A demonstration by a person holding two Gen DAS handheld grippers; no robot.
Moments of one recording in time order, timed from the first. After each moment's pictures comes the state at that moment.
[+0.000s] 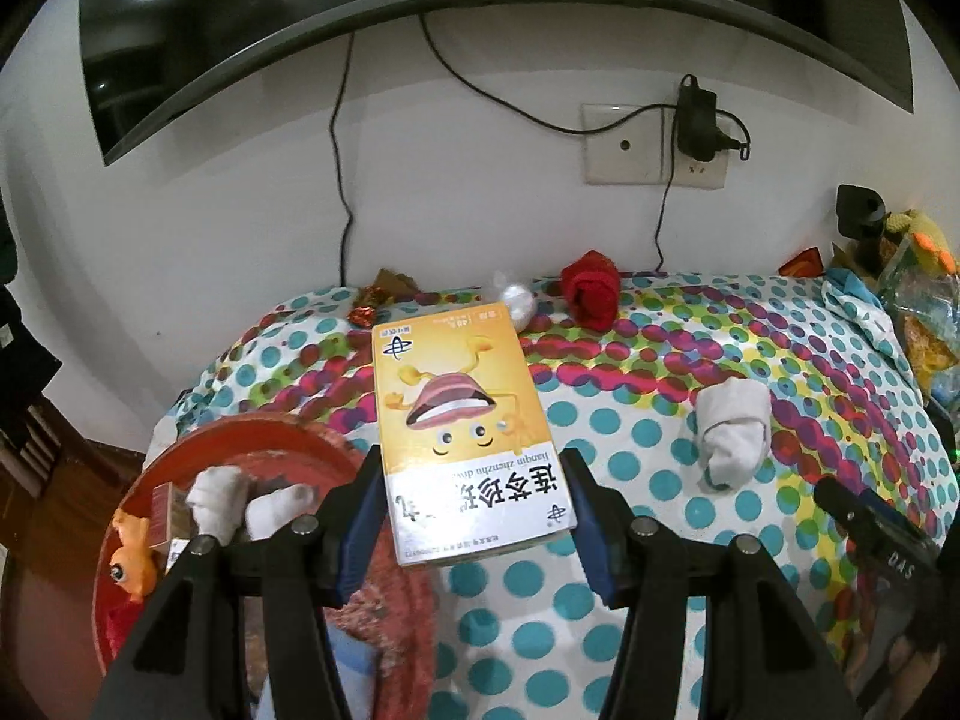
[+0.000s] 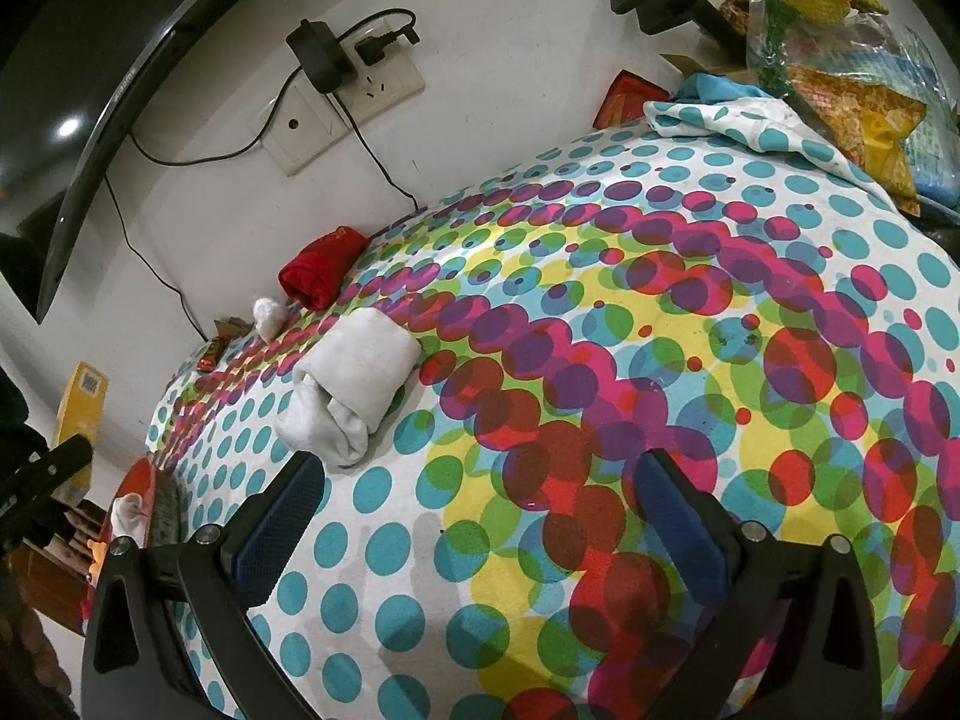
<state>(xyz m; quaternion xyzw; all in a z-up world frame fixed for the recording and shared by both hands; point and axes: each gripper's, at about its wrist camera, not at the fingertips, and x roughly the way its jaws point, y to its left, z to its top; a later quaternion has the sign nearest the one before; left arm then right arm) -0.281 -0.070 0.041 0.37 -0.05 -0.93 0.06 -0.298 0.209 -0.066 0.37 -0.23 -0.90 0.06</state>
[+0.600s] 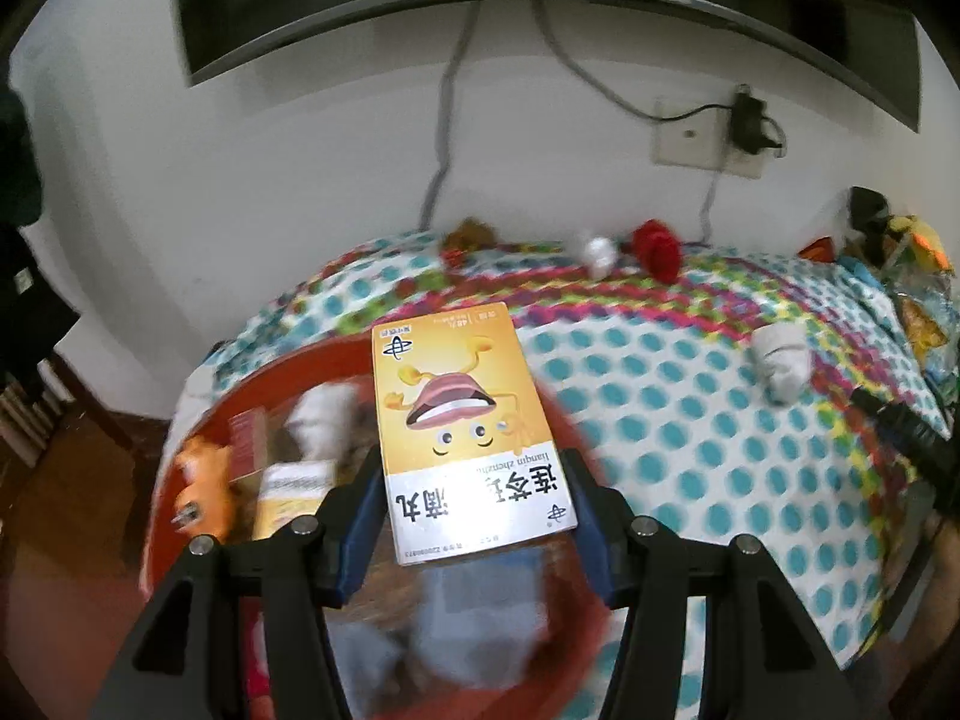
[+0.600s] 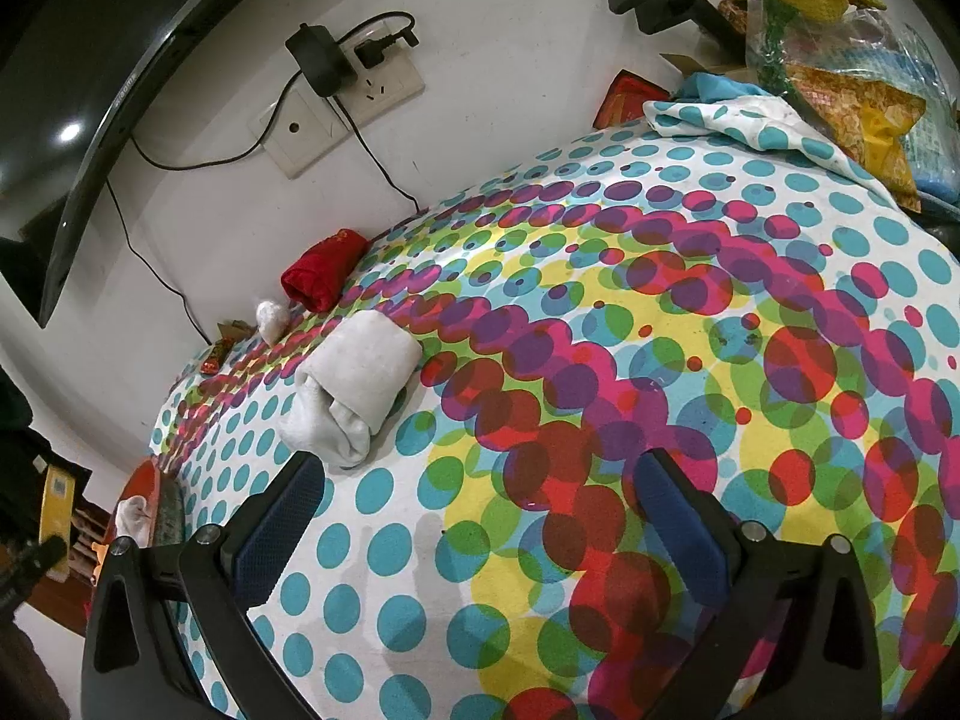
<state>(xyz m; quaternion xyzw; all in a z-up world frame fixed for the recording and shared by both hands) -0.212 -0.173 0.034 0.39 -0.02 -0.92 0.06 -0.298 0.208 -0.065 0.37 -0.23 -0.90 0.06</state>
